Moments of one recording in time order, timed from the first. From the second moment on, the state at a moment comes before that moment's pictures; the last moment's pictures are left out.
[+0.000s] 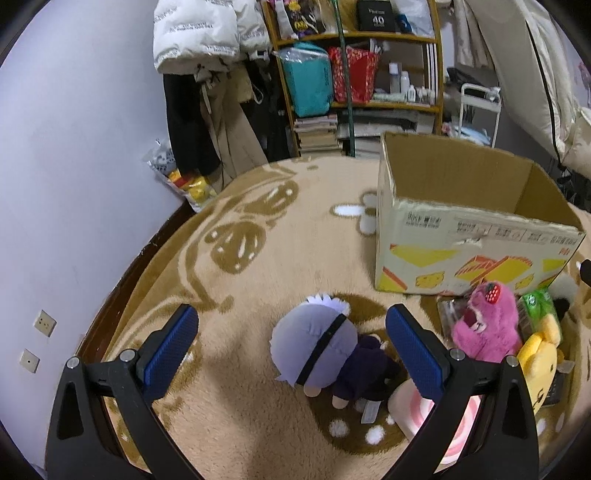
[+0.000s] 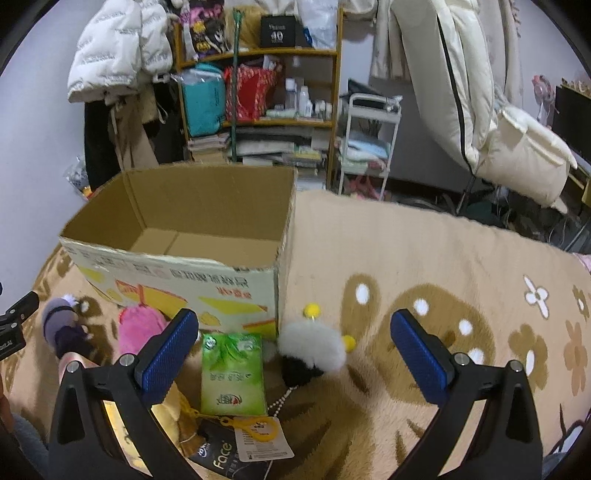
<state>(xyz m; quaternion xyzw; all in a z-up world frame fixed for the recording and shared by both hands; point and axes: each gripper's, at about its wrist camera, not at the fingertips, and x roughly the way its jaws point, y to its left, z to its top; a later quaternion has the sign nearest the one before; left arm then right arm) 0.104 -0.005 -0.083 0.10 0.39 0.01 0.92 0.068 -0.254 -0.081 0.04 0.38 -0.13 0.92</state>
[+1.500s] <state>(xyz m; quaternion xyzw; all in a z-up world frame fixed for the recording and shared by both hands) 0.141 0.008 -0.141 0.03 0.50 0.00 0.86 0.100 -0.295 -0.152 0.17 0.51 -0.10 0.84</state>
